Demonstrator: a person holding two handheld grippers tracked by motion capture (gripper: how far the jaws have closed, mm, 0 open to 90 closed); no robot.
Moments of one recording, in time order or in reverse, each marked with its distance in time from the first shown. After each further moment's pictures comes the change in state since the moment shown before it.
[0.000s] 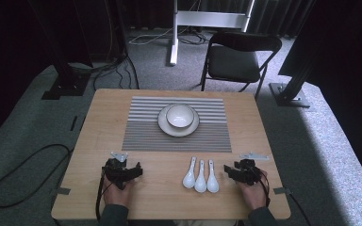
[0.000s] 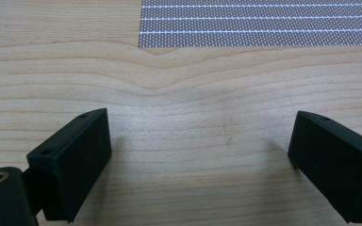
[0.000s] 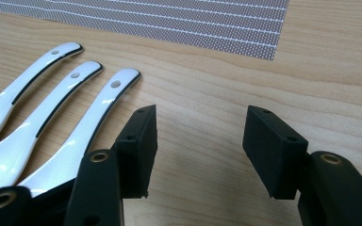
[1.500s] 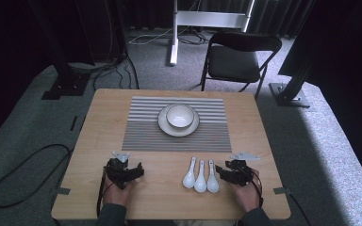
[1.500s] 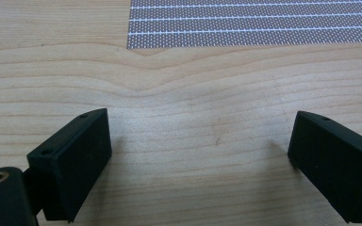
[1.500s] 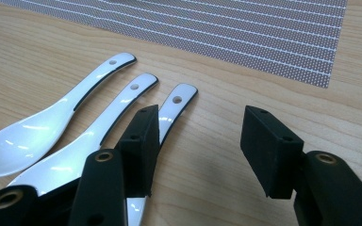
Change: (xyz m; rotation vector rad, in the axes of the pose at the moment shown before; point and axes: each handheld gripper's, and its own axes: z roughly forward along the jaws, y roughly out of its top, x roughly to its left) left arm -0.004 0.000 0.000 -0.002 -0.016 0.019; right arm 0.037 0.010 -0.004 -0.011 0.024 -0.070
